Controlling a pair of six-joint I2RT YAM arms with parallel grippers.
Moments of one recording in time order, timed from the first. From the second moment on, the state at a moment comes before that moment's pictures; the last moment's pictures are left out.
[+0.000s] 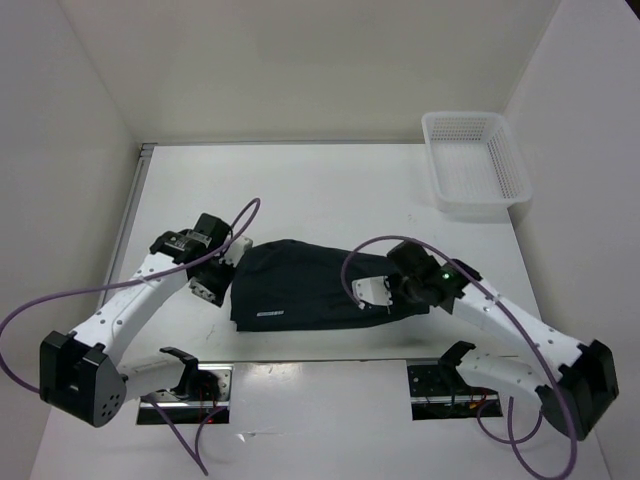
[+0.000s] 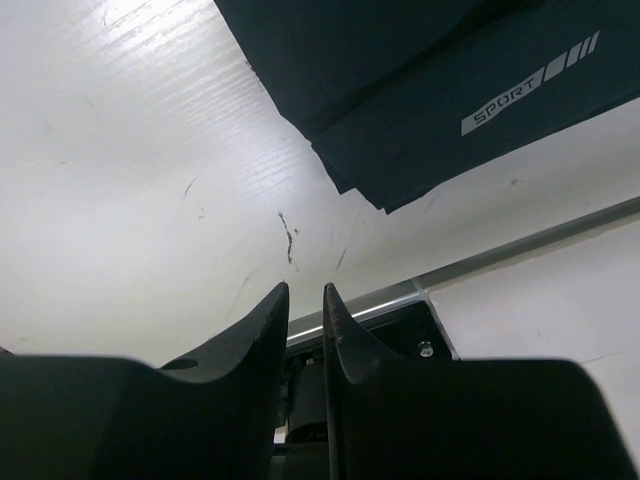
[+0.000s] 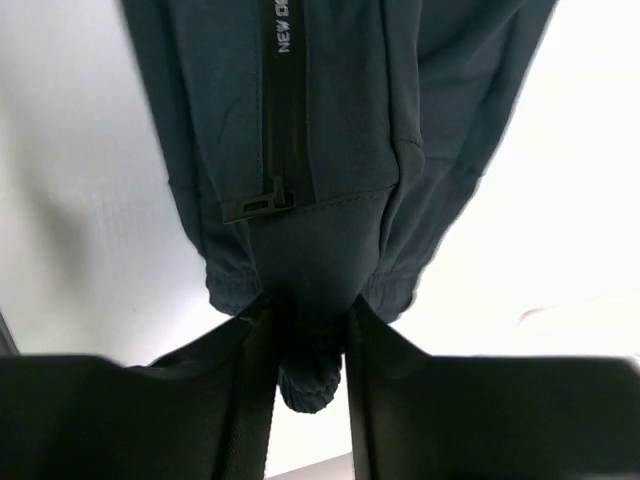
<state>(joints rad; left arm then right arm) -0.35 1.16 0.92 -1.10 0.04 0.07 0.66 1.03 0.74 -0.85 0.00 -1.09</state>
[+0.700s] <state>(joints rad) -0.51 1.51 1.09 -1.02 0.08 0.07 0.68 0.73 0.78 -1.11 -0.15 -1.39</state>
